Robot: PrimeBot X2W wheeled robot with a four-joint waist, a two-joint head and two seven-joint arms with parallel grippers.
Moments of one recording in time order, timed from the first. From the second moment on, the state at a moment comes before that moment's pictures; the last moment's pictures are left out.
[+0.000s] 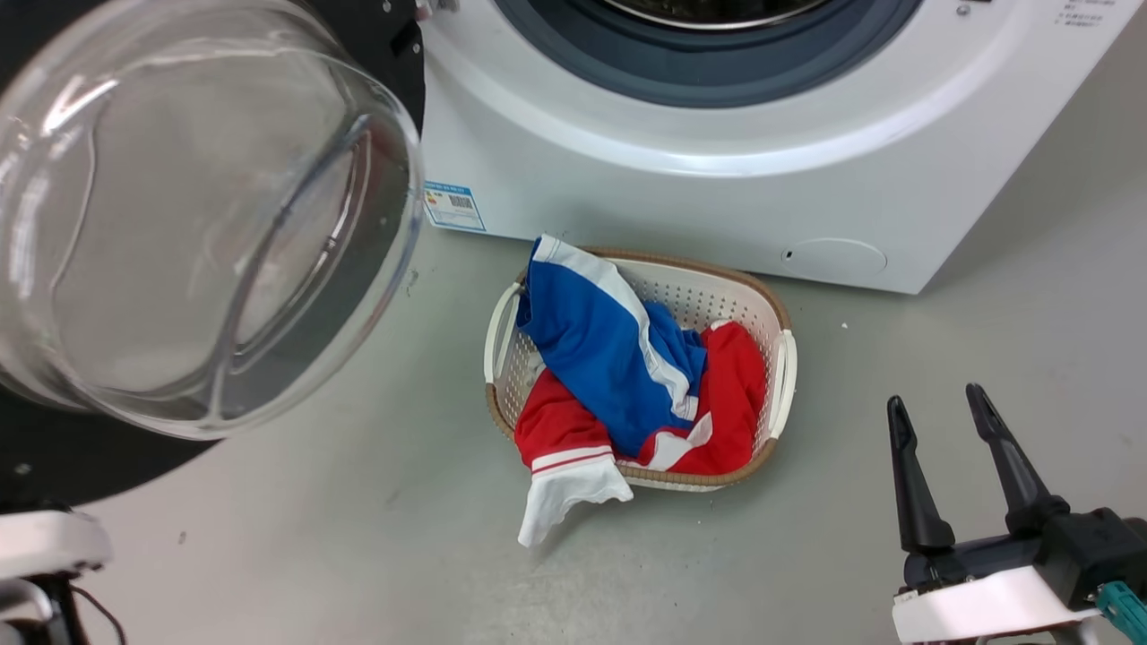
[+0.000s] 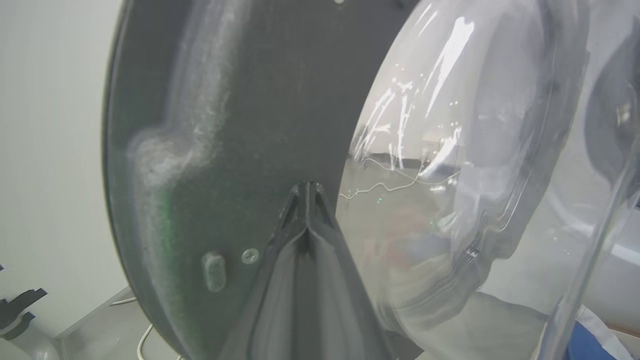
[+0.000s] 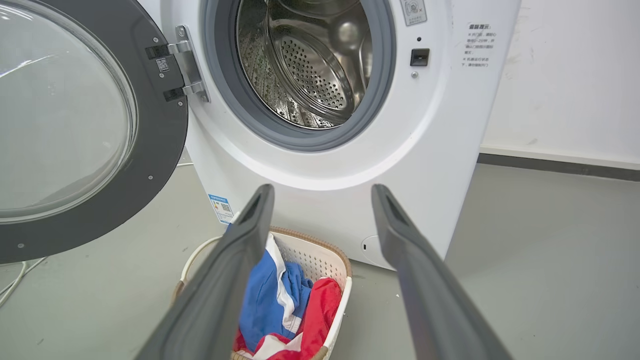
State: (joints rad) left arm -0.11 0.24 0.38 0.12 -0.22 0.05 -0.27; right arm 0.05 -0.05 0.01 -0.05 0.04 0.13 -0.26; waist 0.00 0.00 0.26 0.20
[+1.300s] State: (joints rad) left arm -0.37 0.42 0.58 0.53 -0.20 -0.08 -0.27; right arm -0.01 -0.05 -0.01 -0.04 0.03 0.13 -0.26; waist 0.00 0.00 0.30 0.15
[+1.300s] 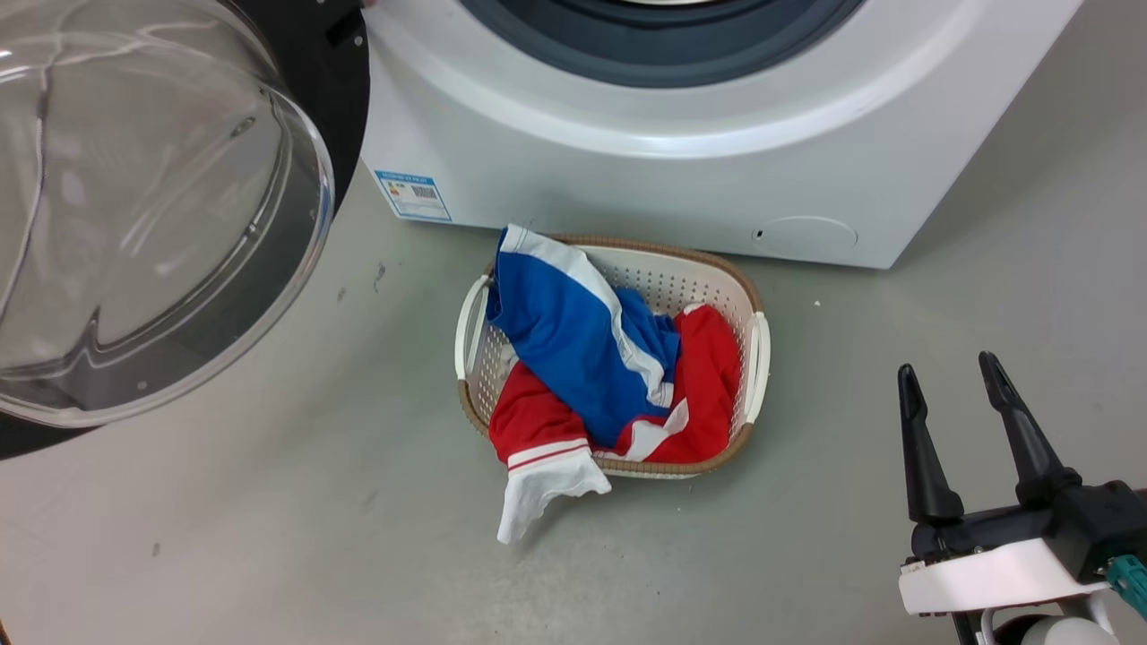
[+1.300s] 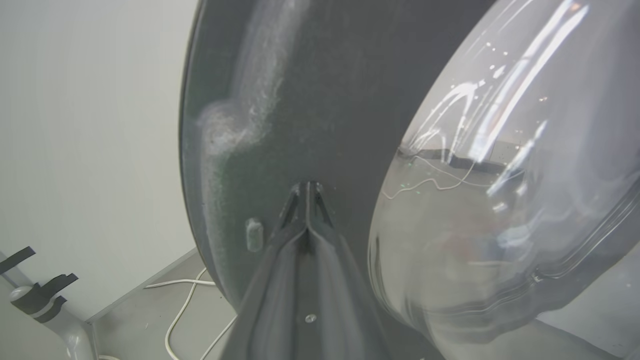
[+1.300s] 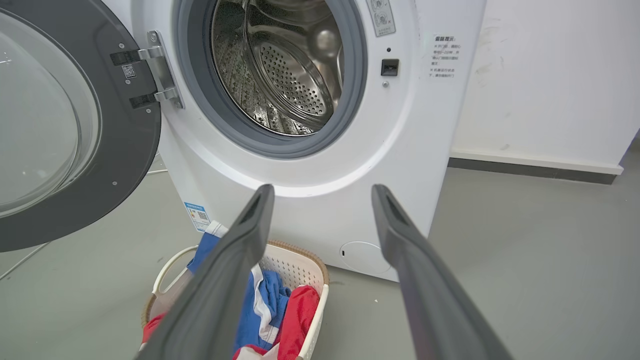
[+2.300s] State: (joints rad) left arm -0.16 0.18 0.30 -0.07 -0.04 -0.12 -0.27; right arm 0.09 -0.05 -0.03 -0.04 0.07 0.13 -0.26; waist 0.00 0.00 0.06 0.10
